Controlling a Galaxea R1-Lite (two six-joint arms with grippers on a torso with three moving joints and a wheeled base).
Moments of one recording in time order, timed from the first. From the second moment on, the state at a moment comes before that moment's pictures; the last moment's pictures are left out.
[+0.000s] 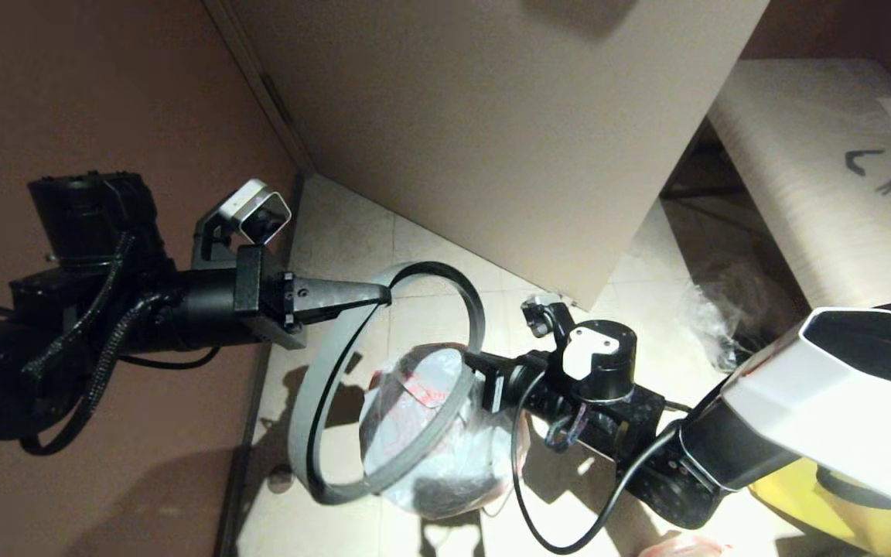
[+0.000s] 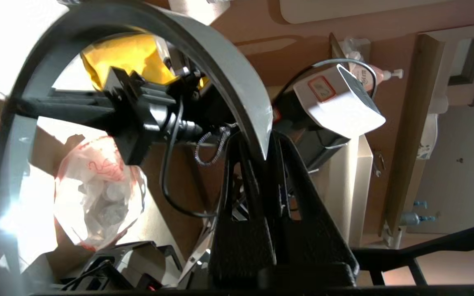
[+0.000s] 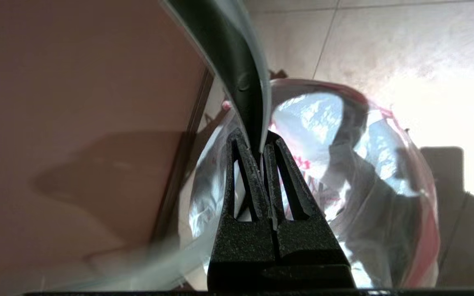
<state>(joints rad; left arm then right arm) -0.24 1.58 -0.85 -0.63 -1.13 -0.72 0.70 2.20 -1.00 -1.10 0.08 0.33</state>
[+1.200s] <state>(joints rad) -0.33 1.47 -0.91 -0.36 -0.91 -0.66 0.52 1.82 -0.58 -1.15 0.03 0.14</state>
